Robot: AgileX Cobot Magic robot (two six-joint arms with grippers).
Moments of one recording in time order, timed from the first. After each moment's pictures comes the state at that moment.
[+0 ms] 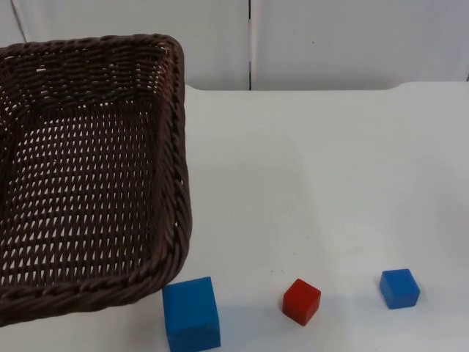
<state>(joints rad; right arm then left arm) 0.08 0.97 -0.73 0.49 0.80 -0.61 0.23 1.30 -0.74 -0.68 0.93 0.43</state>
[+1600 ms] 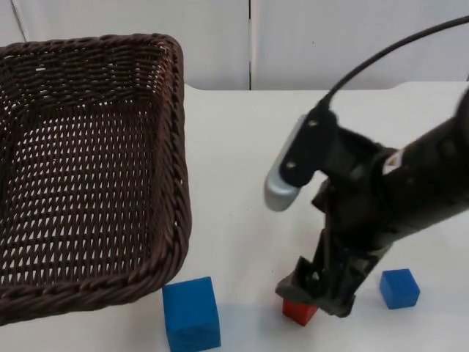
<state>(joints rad) 0.75 1.81 -0.84 0.51 0.13 -0.96 0.23 1.30 -0.74 -0.68 0.92 0.43</state>
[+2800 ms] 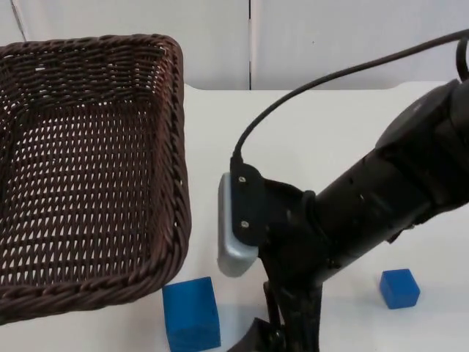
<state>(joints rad) 0.74 2.02 -0.99 1.31 0.50 -2.08 0.23 1.30 -0.74 -0.68 0.92 0.44</state>
